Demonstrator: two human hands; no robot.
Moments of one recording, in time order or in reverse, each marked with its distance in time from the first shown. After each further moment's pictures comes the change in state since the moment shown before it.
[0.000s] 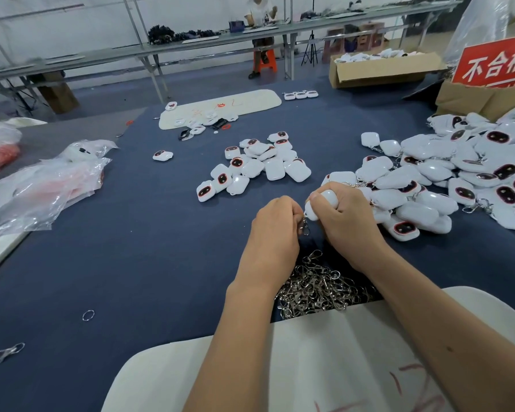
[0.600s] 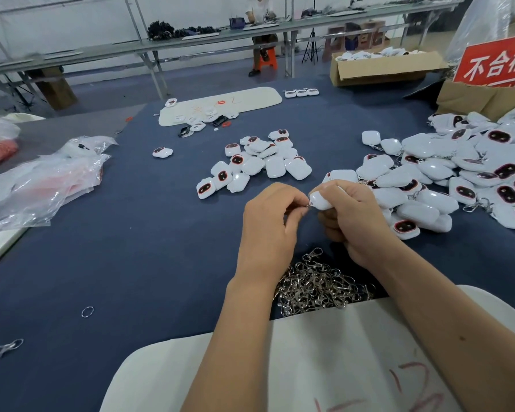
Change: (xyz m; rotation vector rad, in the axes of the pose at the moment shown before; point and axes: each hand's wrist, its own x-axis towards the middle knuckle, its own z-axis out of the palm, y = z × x) left_hand 0.005 -0.003 -0.003 -0.148 0.240 0.290; right_hand 0.001 -0.006 -0.005 0.577 -0.151 0.287
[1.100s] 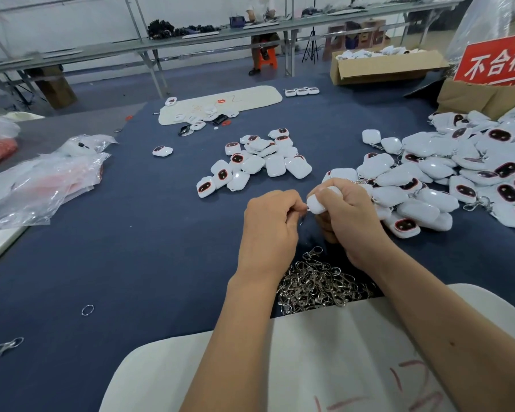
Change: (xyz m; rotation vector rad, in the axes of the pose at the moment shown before) left_hand -0.001 0.001 0.000 0.068 -0.059 -0.124; right_hand -0.003 0.005 0.002 -0.143 0.023 -0.068
